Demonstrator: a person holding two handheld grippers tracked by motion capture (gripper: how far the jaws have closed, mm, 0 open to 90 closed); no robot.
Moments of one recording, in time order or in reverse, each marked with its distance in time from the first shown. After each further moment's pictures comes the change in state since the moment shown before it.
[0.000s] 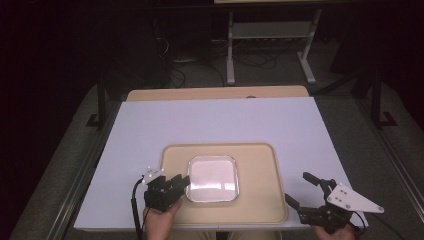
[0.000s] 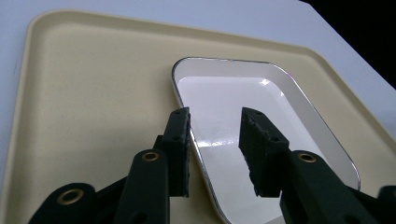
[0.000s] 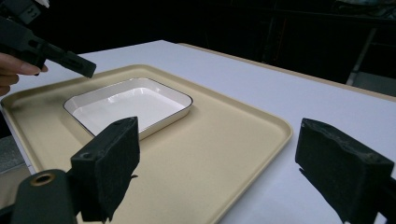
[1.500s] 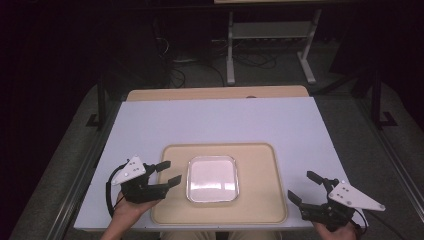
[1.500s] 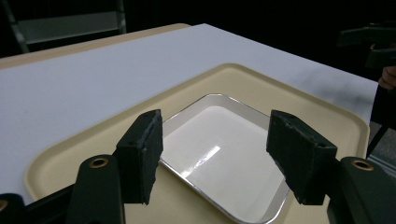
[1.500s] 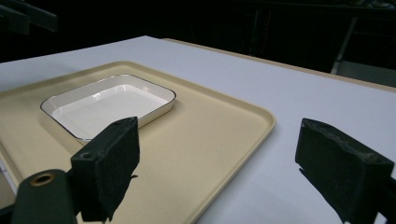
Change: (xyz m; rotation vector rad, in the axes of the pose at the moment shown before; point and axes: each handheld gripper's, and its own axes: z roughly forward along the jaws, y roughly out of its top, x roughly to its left) left arm 0.040 0.041 -0.039 -0.110 -0.342 0.466; right arm -0.007 -0.002 0.000 0.021 -0.056 0.034
